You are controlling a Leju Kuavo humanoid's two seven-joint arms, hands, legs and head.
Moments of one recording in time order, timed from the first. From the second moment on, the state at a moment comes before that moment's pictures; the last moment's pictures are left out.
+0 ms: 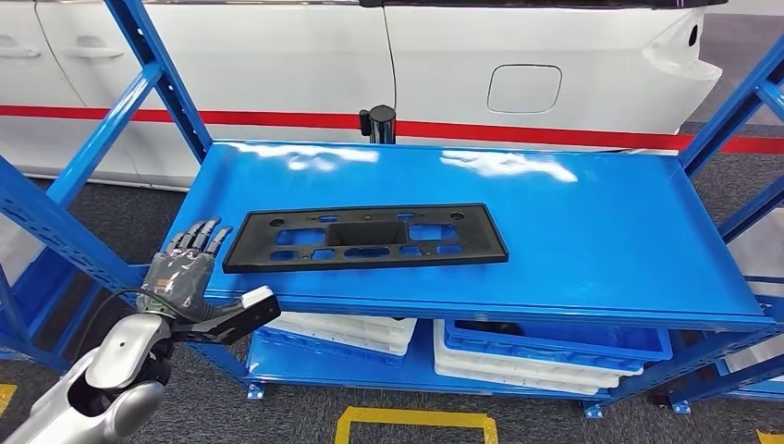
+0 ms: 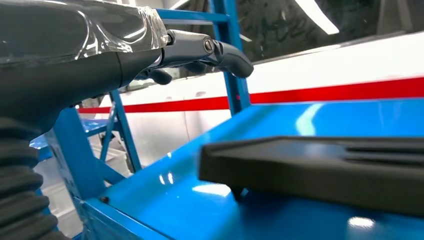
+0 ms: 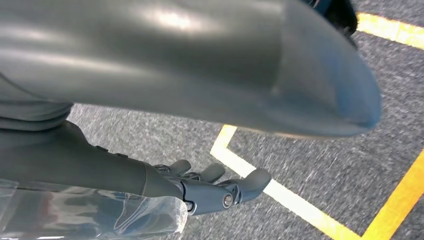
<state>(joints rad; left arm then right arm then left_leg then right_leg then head) -0.32 0.50 -0.64 -1.77 -0.90 0.03 0.52 -0.11 0.04 1.02 -0.25 -0.52 -0.22 -0.07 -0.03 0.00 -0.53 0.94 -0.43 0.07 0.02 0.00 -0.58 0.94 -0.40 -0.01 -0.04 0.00</state>
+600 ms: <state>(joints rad) -0.35 0.51 -0.66 -1.70 -0.90 0.03 0.50 -0.12 0.04 1.04 -0.25 -0.51 -0.22 -0.07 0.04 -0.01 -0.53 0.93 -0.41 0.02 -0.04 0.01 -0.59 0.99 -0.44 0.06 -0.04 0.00</state>
